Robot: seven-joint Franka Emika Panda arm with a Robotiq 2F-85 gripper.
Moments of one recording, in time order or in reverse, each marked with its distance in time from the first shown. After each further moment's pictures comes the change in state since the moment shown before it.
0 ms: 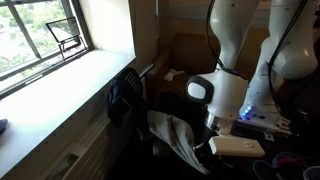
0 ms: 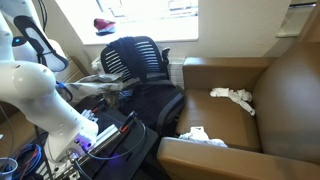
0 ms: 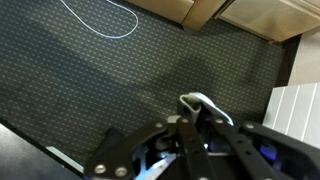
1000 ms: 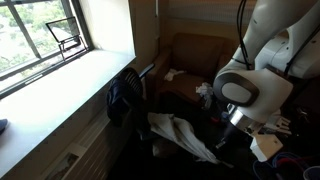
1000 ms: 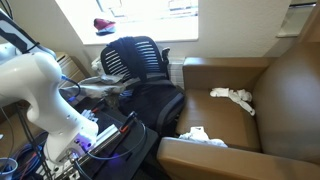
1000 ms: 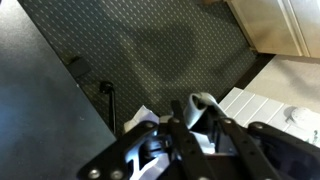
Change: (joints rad) arm 0.581 -0.282 -0.396 -0.157 -0.221 -0.126 0.002
